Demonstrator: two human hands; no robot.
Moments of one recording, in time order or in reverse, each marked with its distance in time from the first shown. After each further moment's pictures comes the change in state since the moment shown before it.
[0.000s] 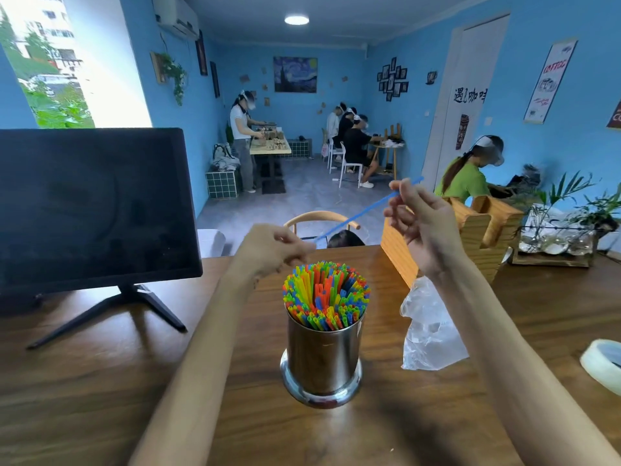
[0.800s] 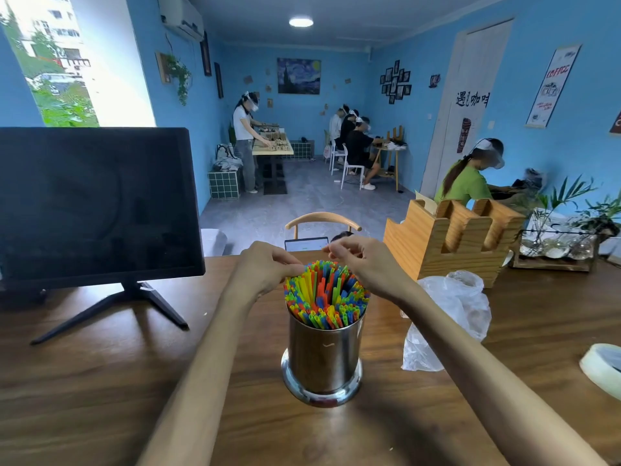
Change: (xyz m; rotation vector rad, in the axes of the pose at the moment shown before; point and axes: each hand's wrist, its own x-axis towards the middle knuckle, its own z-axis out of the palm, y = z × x) left_hand -0.006 -0.031 0.001 0.228 0.031 -0.056; right_hand -0.008 0.075 0.014 -1.003 -0.353 -0.077
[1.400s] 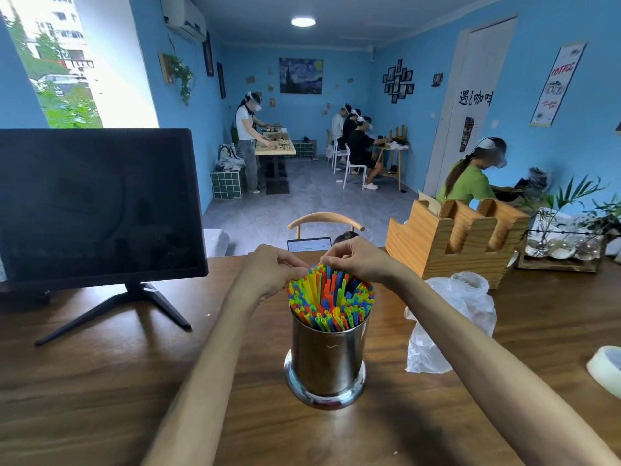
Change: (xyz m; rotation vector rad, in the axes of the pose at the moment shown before) left_hand 0.003 -0.004 0.003 -0.010 -0.049 0.034; right_hand 0.036 0.016 0.006 0.048 -0.328 0.156
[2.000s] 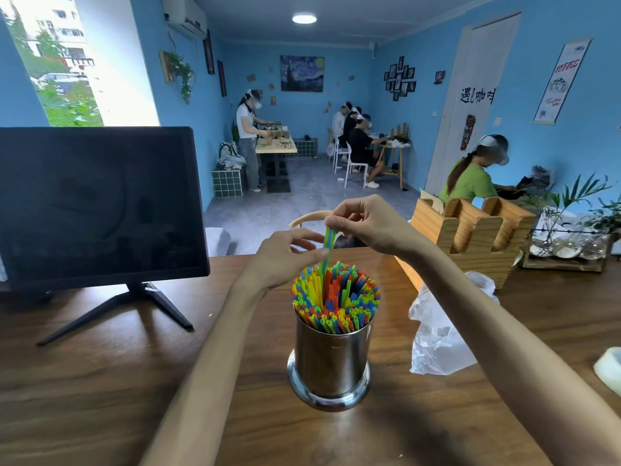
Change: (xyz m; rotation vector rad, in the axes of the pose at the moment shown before) left_hand 0.008 0.018 -0.004 -0.054 -0.038 0.180; right_hand -0.014 -0.059 -0.038 0.030 0.173 -0.228
